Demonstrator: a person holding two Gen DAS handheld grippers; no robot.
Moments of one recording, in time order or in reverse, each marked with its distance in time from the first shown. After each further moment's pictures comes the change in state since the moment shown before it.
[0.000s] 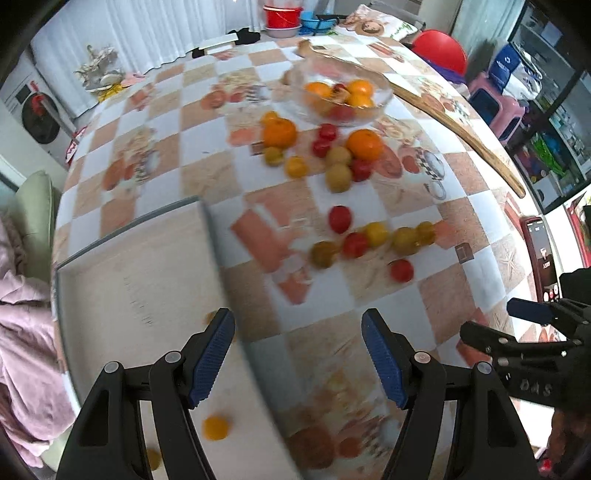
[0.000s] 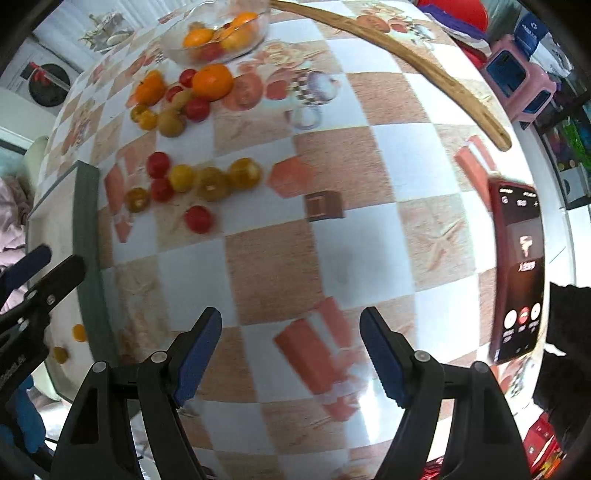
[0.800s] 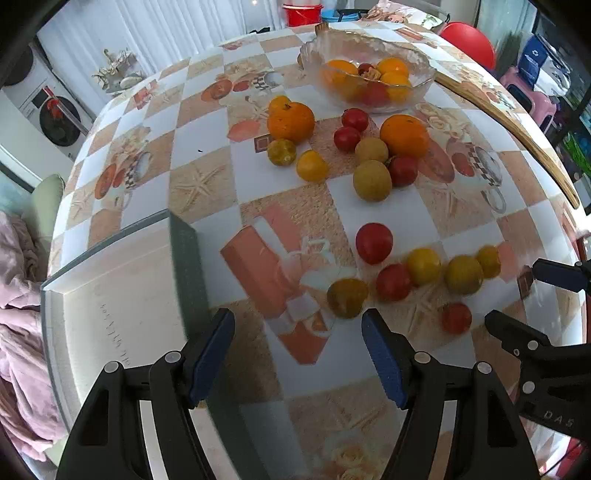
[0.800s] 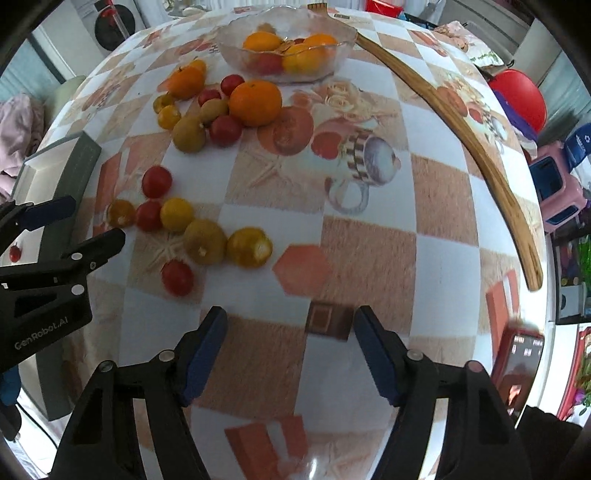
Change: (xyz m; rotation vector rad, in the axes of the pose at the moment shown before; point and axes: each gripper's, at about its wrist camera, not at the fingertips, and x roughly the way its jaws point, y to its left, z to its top) left arm 0.058 -0.007 0.019 -0.029 -0.008 0.126; right arm 0.035 0.019 0.052 -0.345 -0.144 -0.046
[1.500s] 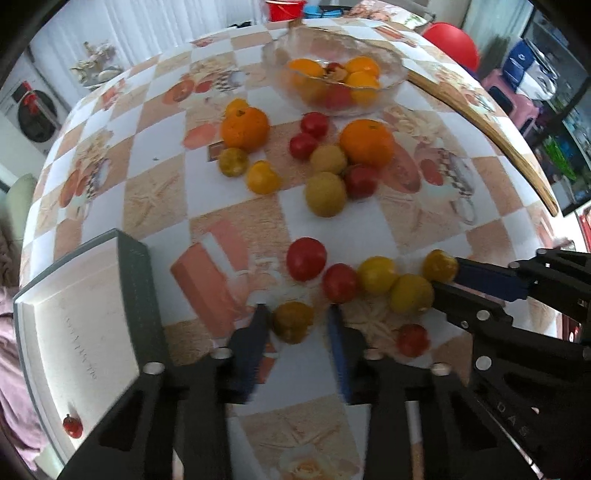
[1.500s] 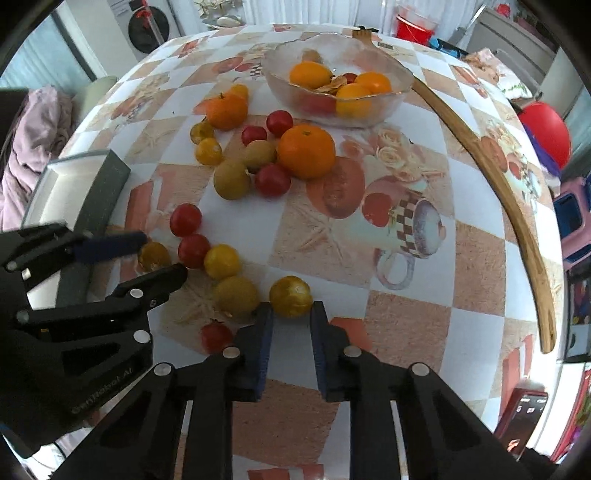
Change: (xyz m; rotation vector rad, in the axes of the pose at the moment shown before) left arm 0.006 -0.015 0.017 0.016 0.025 -0.114; right arm 0.009 0.028 0.043 -0.051 -0.054 0.122
